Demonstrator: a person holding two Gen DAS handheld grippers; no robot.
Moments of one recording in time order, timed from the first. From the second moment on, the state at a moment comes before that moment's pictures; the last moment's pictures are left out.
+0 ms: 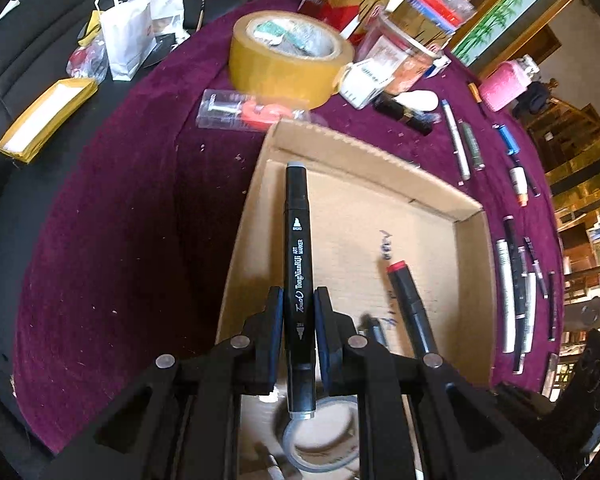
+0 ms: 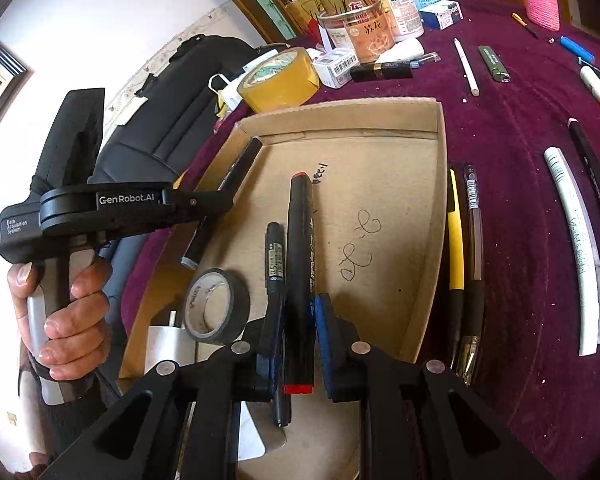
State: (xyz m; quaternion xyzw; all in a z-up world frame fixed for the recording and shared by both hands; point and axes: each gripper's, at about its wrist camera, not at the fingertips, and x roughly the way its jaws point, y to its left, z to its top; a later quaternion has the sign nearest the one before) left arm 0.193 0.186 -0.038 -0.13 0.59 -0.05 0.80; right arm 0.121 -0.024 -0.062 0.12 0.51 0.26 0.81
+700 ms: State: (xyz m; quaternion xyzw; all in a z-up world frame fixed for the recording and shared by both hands) left arm 0.193 0.181 -0.045 -0.09 0.58 -0.06 0.81; right arm 0.122 -0.001 -0.065 0.02 0.51 0.21 0.83
